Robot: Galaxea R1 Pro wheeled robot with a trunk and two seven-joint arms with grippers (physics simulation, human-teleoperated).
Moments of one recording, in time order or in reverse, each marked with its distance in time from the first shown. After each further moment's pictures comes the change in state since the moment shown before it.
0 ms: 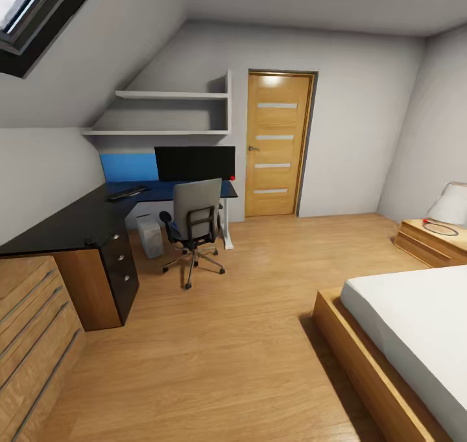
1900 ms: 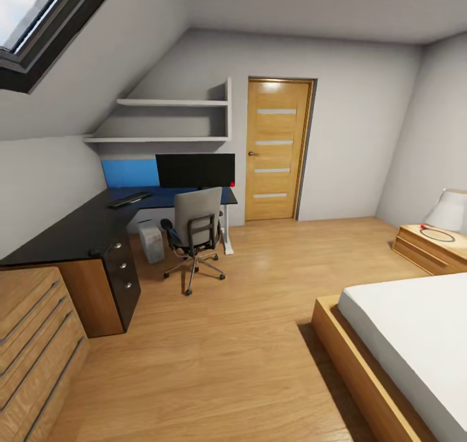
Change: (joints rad) left arm -0.004 -0.039 0.000 -0.023 0.001 0.001 -0.001; right arm -0.004 0.033 0.001 0.006 -0.003 -0.169 0.001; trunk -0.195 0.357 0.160
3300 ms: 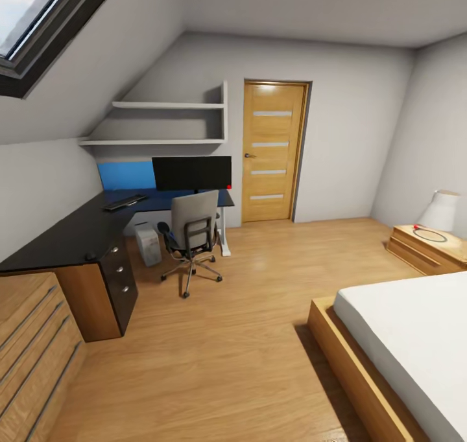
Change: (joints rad) left arm -0.003 0.041 -0.024 -0.225 0.248 -0.448 0.003; right arm -0.006 -0.026 -0.002 -0.302 0.002 -0.506 -0.017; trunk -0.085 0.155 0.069
